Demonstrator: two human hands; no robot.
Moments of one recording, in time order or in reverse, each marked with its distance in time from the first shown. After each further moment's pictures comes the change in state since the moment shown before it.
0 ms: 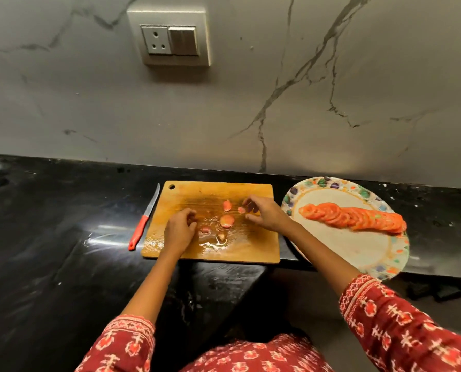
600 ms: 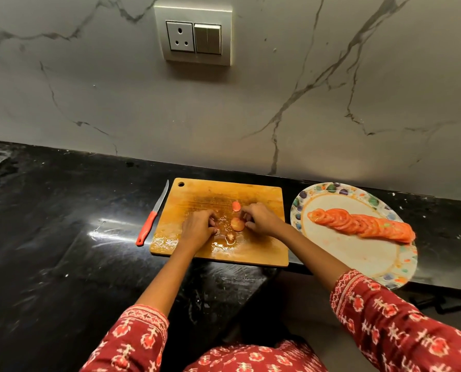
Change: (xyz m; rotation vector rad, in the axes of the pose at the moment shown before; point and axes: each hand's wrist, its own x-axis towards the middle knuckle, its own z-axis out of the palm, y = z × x) left_hand 0.004 0.004 -0.001 0.114 -0.196 0.042; right_hand 0.028 -0.031 0.029 -0.268 -0.186 -0.026
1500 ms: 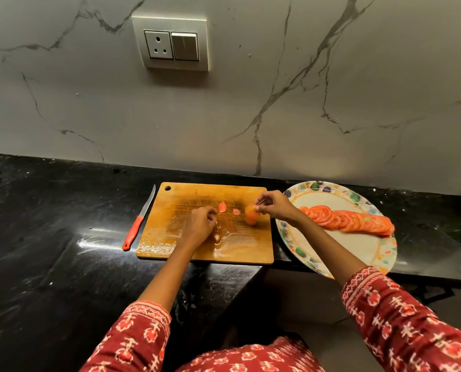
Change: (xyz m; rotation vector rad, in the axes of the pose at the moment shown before) left_hand 0.010 0.026 0.016 -0.109 0.058 0.064; right_hand -0.032 0.056 -0.036 0.636 0.138 0.228
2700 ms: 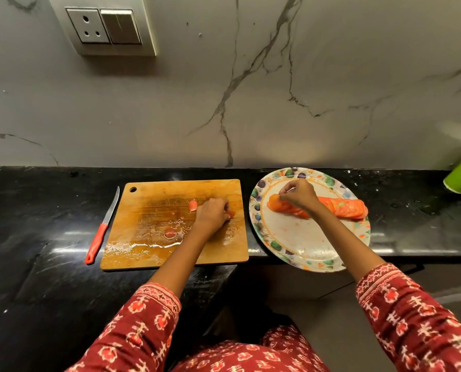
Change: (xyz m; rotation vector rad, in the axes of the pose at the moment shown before) left_hand 0.042 0.081 0.056 0.234 -0.289 0.103; right_hand -0.025 0.071 -0.082 -0.060 0.349 0.345
